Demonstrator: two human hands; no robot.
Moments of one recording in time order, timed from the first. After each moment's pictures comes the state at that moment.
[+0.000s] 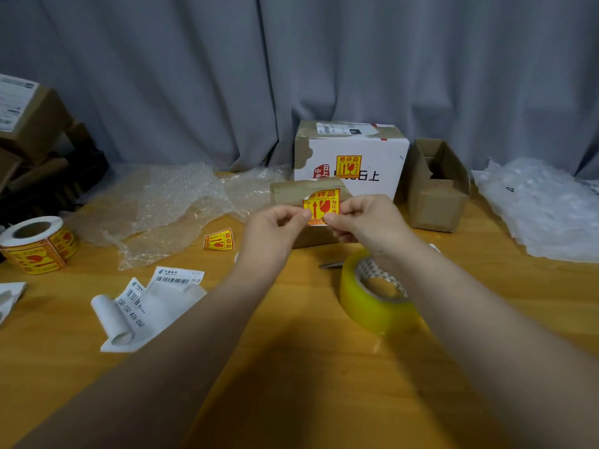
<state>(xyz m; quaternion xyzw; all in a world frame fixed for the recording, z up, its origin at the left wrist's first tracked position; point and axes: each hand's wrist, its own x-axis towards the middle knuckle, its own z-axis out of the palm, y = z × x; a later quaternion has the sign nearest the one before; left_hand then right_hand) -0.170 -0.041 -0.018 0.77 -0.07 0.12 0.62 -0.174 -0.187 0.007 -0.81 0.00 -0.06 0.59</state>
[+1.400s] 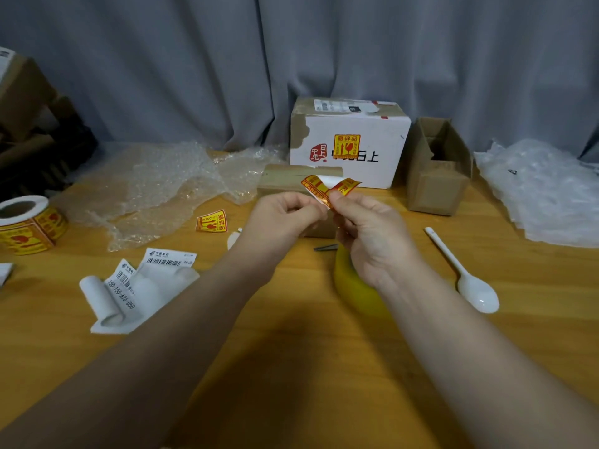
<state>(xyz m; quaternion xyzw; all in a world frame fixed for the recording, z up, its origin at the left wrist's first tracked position) -0.190 -0.050 -0.008 0.72 -0.13 0.00 0.68 -0.204 -0.170 -0.006 -0.57 0.08 -0.07 0.81</state>
